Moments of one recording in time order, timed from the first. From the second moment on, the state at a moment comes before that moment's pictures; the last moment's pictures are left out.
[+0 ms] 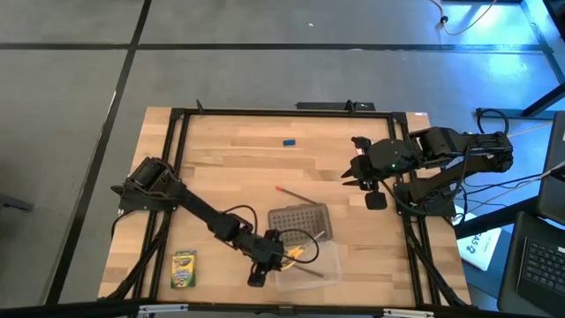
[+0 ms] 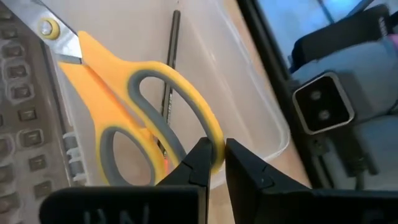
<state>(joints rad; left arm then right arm) -0.48 1.91 1.11 0.07 0.04 -0.37 0.20 1.23 1.52 -1.12 0.10 0.00</state>
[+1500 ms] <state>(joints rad) -0.50 1.91 1.11 0.01 -0.01 -0.05 0.20 1.23 1.52 -1.12 0.01 -0.08</state>
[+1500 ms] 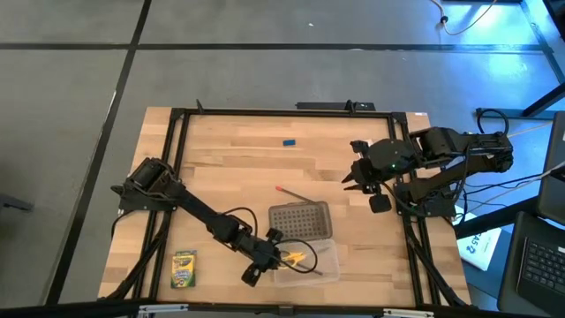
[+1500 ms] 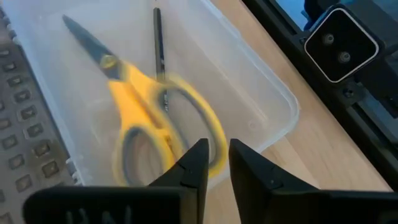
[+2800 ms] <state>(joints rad) -0.54 1.59 1.12 -0.93 0.01 -1.10 0.20 1.23 1.52 -1.11 -0.03 -0.11</state>
